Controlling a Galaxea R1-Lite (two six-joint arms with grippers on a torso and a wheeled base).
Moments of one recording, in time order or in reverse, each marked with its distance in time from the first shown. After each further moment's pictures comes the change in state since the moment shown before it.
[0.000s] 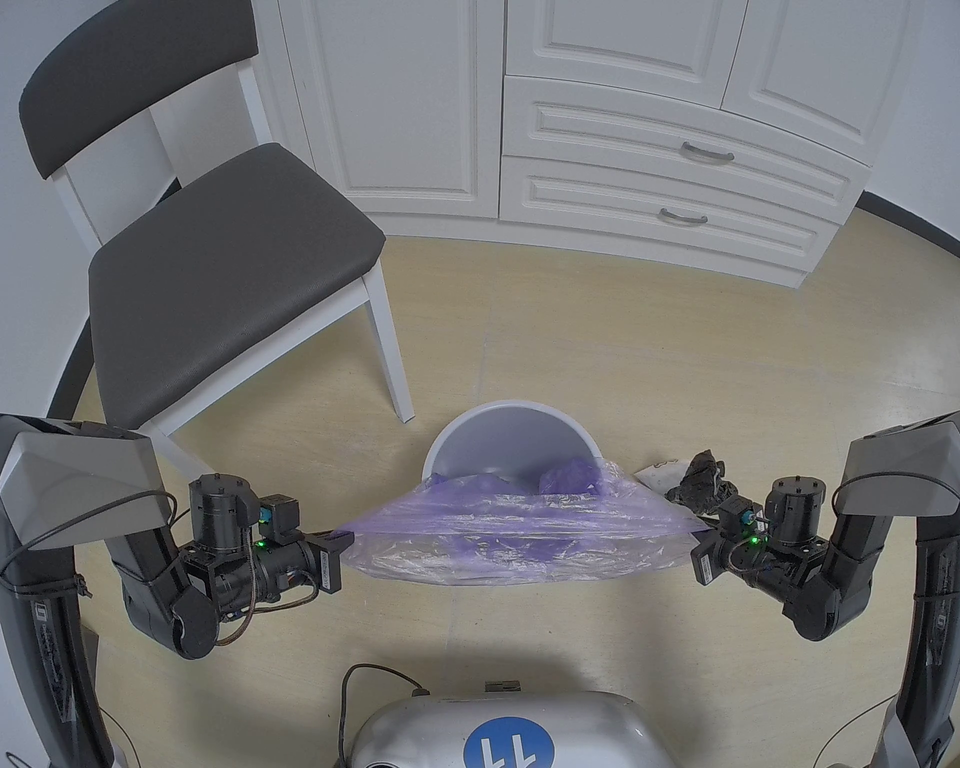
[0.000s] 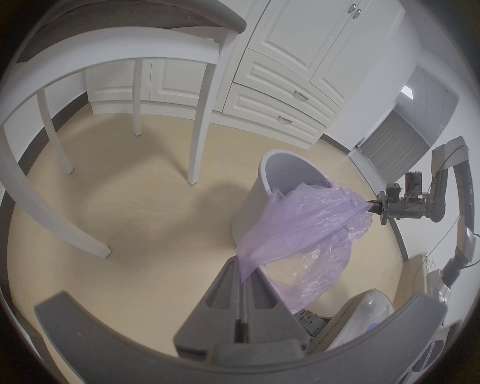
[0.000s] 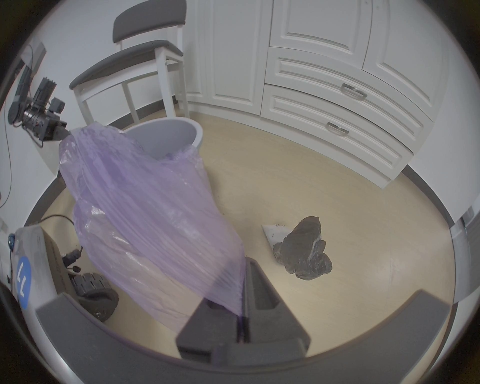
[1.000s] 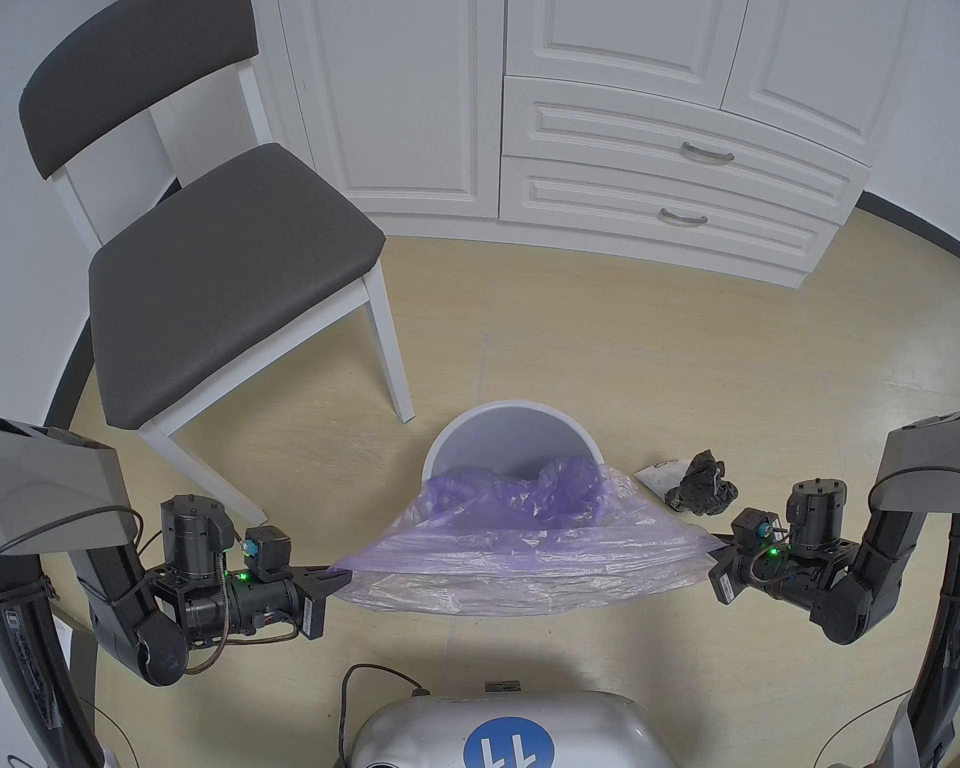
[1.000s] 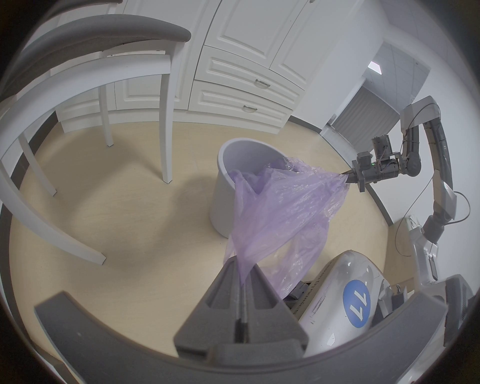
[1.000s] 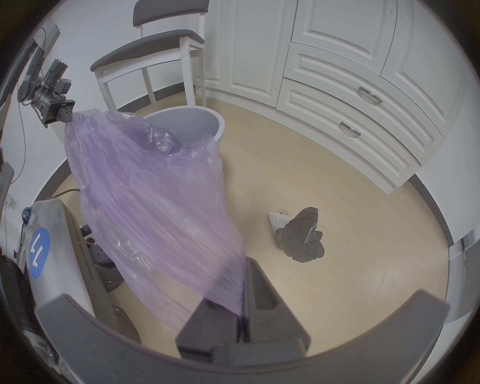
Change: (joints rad) left arm -0.002 -0.113 0.188 -0.001 -0.129 0.190; right arm -0.009 -0.142 0.121 0.126 0.026 -0.108
